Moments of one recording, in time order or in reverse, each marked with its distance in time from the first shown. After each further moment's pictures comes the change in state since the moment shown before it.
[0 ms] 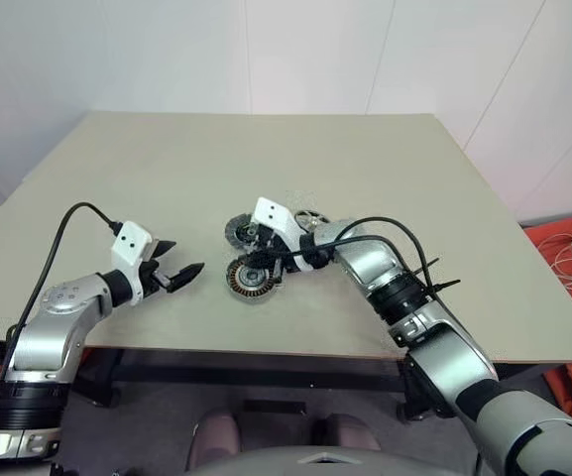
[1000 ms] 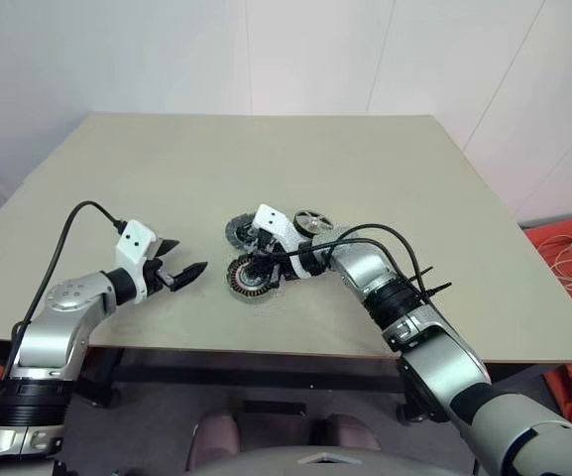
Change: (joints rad) left arm -0.013 -0.006 -0.017 0.006 0.000 0.000 0.008; right arm 0.033 0.037 -0.021 0.101 -0.001 -0.017 -0.027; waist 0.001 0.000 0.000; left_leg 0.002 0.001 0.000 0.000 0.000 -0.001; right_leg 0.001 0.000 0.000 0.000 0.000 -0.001
